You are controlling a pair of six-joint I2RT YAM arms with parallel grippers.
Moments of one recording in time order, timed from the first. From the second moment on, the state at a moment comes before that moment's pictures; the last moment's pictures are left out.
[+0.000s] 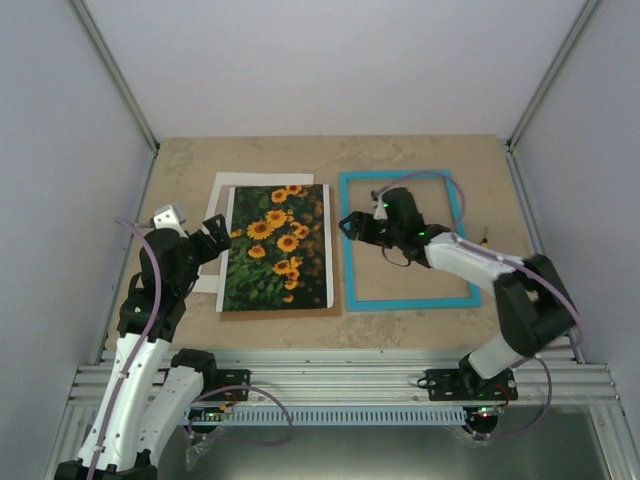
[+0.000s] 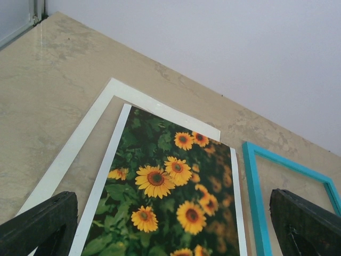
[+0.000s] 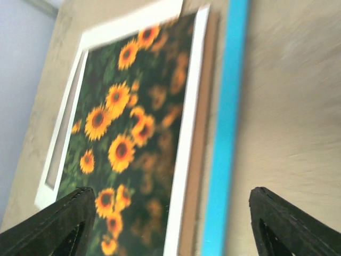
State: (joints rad) left arm -0.16 0.62 0.74 -0.49 -0.09 -0.53; right arm 0.55 1.57 0.93 -0.02 -0.24 0.68
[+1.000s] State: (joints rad) left arm -0.16 0.19 0.67 -0.39 -0.24 -0.52; right arm 0.41 0.53 0.59 -0.24 0.34 0.30
